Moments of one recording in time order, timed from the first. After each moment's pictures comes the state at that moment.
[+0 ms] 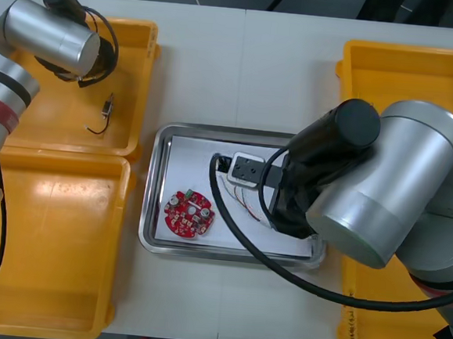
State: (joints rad) right arm -0.55 -0.44 0.54 -2.29 -0.41 1.92 1.94; left arm -0.93 0.53 -0.23 -0.99 0.27 1.03 -0.86
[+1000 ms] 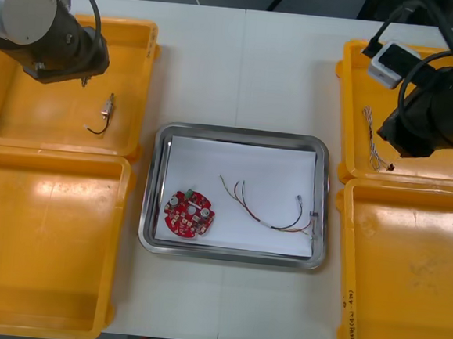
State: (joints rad) right arm -0.58 -0.60 -0.02 -2.20 -0.58 1.92 1.94; left arm -0.75 0.63 -0.11 -1.79 0.50 1.75 -0.86
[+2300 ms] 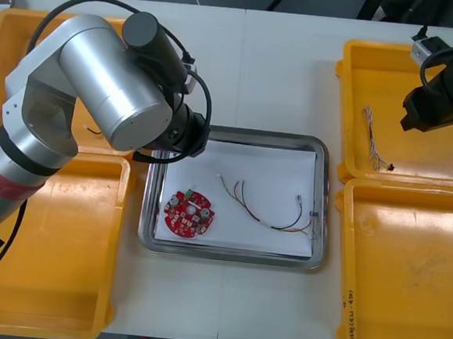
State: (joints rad) right arm -0.80 -0.54 -0.11 -1.57 -0.42 1.91 1.77; left arm -0.73 0.52 -0.51 -1.91 0.54 1.63 -0.85
